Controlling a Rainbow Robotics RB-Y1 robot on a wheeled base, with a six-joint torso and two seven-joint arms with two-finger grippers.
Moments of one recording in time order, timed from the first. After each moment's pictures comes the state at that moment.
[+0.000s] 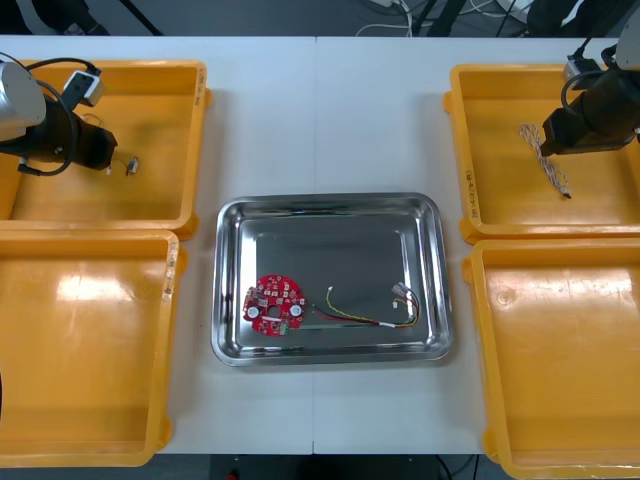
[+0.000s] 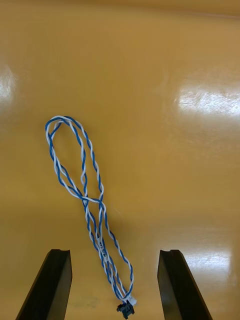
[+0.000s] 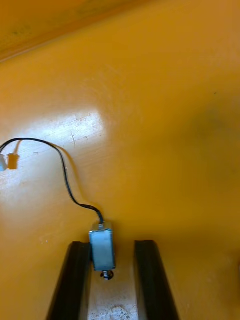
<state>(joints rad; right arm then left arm) -1.15 -0.63 0.07 -0.52 -0.56 1.22 1.80 -0.95 0.67 -0.13 -0.67 0.76 0.92 -2.07</state>
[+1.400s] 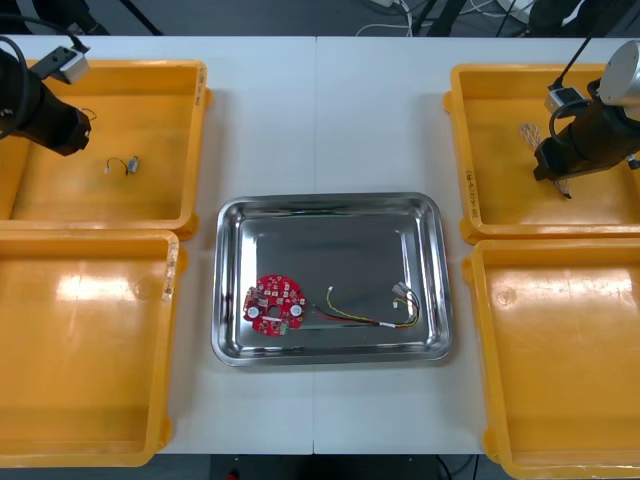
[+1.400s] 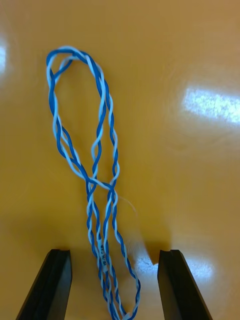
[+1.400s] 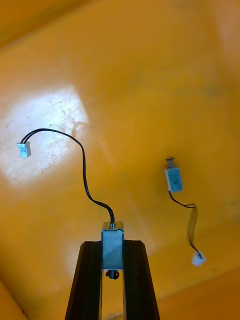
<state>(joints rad) -1.08 -0.61 0.06 -0.51 -0.56 1.16 1.95 -0.94 0.77 -0.07 -0.99 0.77 1.42 -2.07</state>
